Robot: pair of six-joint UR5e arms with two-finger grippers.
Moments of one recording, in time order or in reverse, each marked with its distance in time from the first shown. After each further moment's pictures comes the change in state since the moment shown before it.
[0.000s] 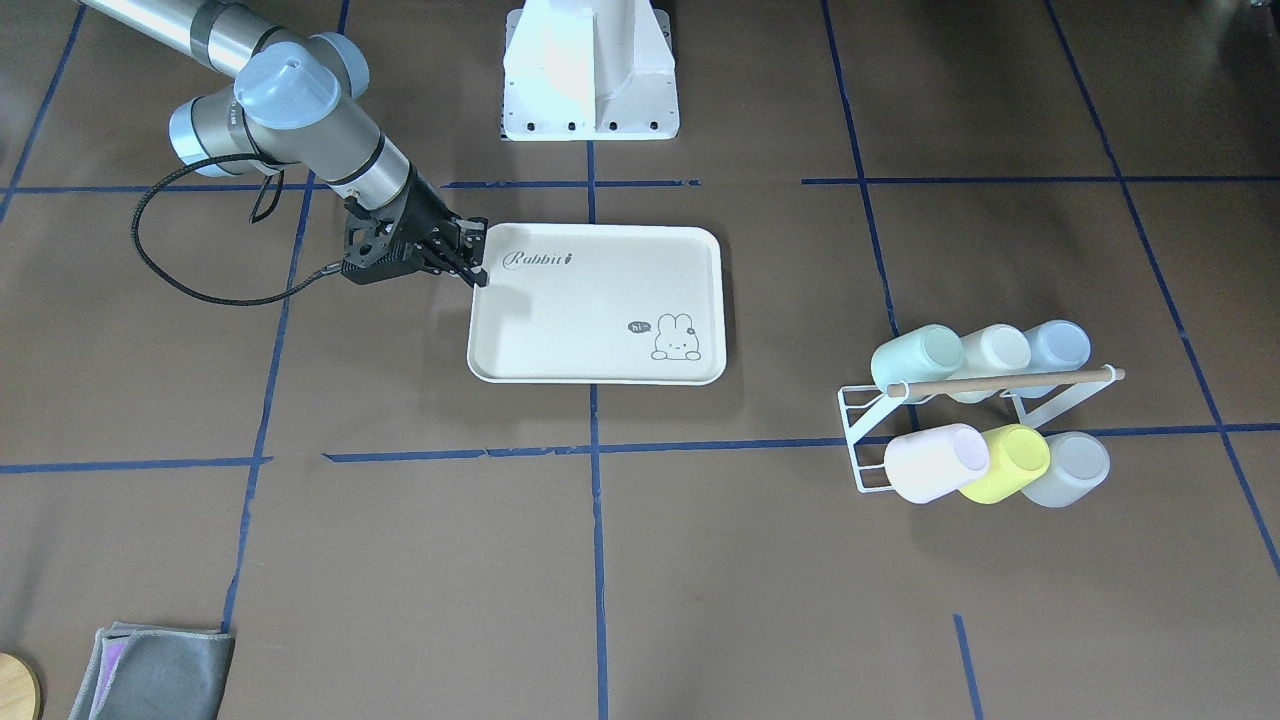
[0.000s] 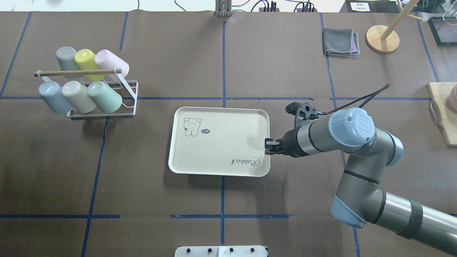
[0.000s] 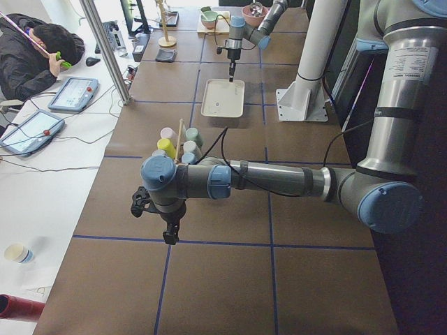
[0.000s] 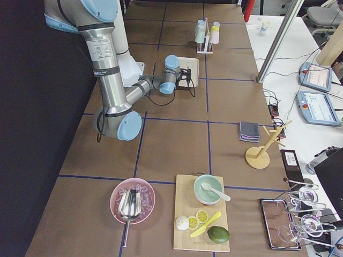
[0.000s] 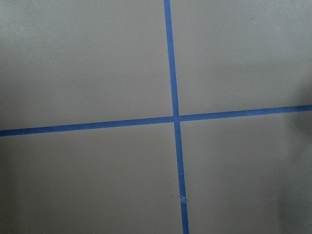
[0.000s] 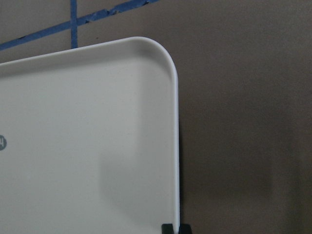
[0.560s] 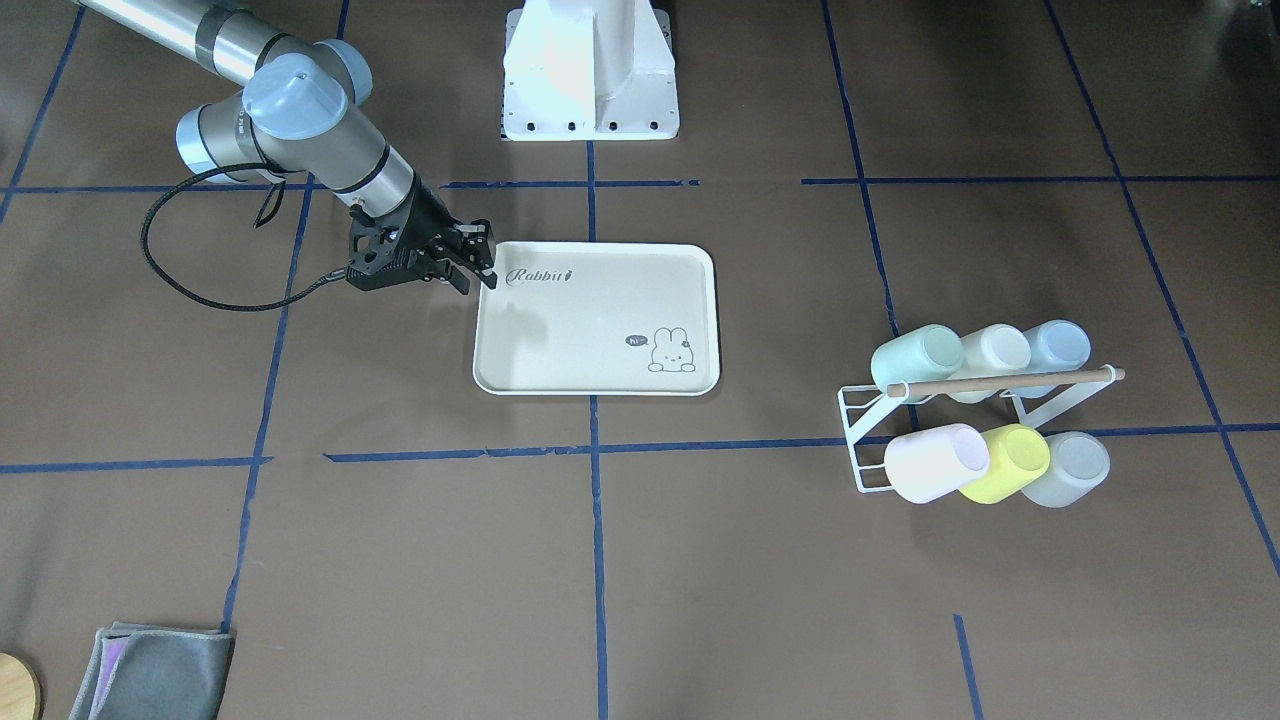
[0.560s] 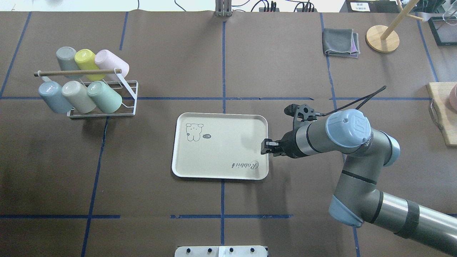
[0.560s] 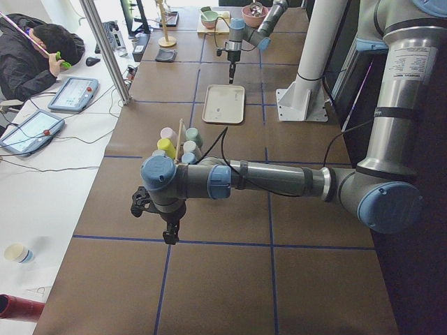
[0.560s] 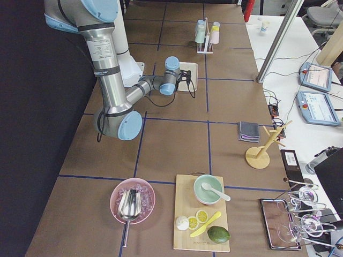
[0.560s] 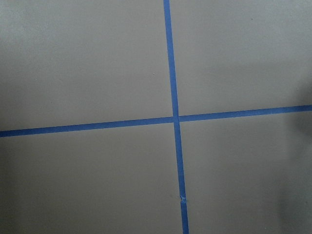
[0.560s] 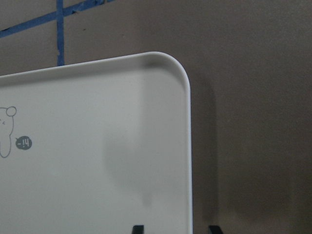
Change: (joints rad) left arm 0.000 -0.001 0.000 -0.001 0.000 0.000; right arm -0.003 0.006 -0.023 0.009 0.000 -0.003
